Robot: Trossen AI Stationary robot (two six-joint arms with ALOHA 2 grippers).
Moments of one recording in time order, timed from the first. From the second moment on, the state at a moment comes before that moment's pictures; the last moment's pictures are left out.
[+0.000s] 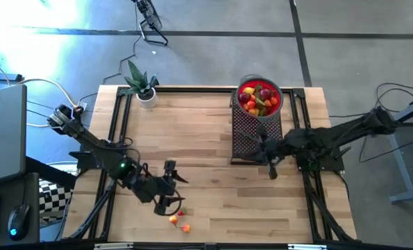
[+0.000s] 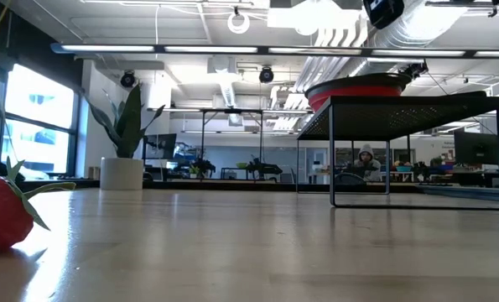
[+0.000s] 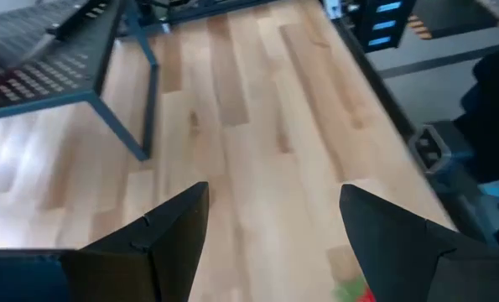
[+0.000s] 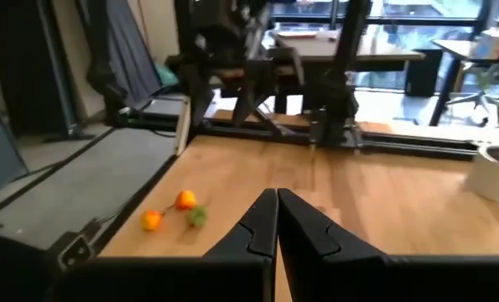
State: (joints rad) left arm -0.65 1.34 1.04 -0.29 -0.48 -0.18; right arm 0.25 0.92 0.61 0.17 0.03 0.03
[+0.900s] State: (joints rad) left arm -0.70 1.34 1.04 -0.29 -0.37 -0.37; right arm 0.60 0.99 0.61 0.16 0.13 0.21
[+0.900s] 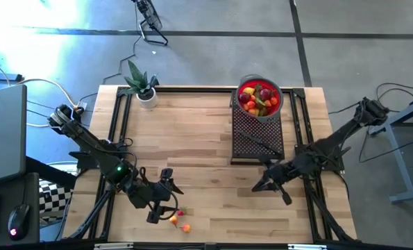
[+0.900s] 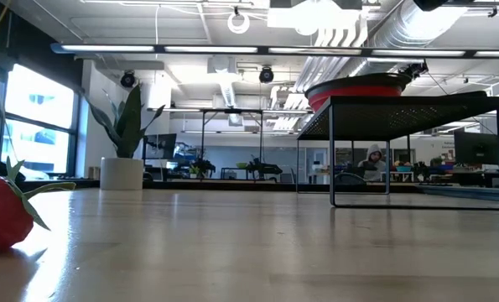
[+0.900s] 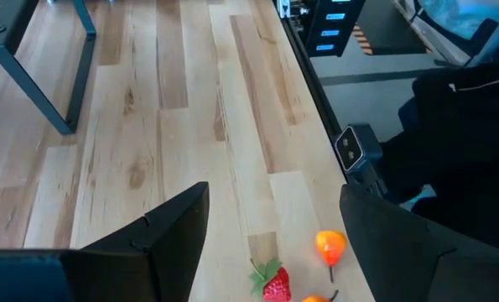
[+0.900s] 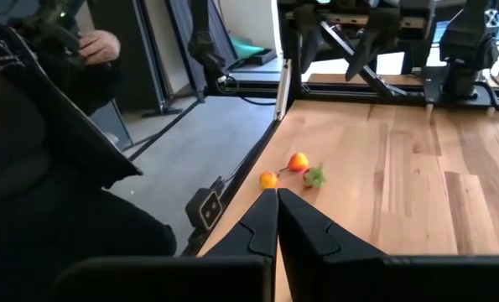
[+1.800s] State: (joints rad) left arm -0.69 1.35 1.05 -0.23 -0.46 -0.77; right arm 0.60 0.99 0.61 0.14 0.14 0.15
